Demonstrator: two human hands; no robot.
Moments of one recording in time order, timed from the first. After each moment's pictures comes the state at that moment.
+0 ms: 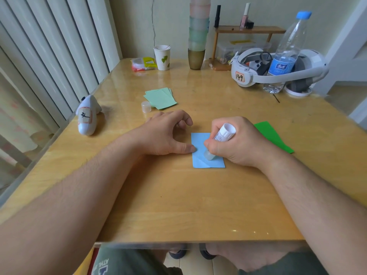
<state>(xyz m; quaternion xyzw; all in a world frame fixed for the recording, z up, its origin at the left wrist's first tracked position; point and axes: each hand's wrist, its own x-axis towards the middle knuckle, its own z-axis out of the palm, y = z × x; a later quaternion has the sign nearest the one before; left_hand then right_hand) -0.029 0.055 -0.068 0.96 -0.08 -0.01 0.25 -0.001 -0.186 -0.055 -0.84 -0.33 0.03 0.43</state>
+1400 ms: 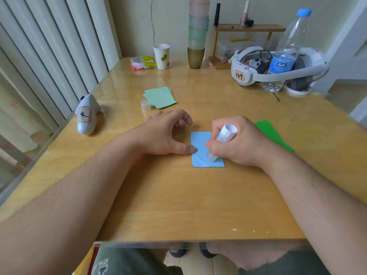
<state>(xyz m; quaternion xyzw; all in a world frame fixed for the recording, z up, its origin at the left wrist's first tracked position) -0.031 0.055 -0.067 0.97 -0.08 -0.01 0.25 -0.002 -0.190 -0.053 -0.84 -0.34 0.05 0.42</state>
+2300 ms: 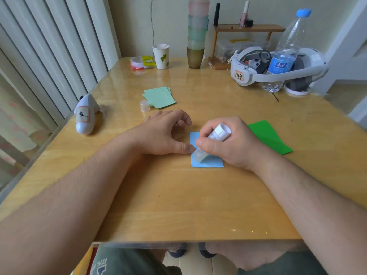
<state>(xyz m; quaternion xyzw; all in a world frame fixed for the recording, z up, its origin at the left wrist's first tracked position) -0.031 0.054 -0.065 0.97 -0.08 -0.01 0.24 -0.007 -0.178 -0.062 -0.78 -0.36 0.06 0.51</state>
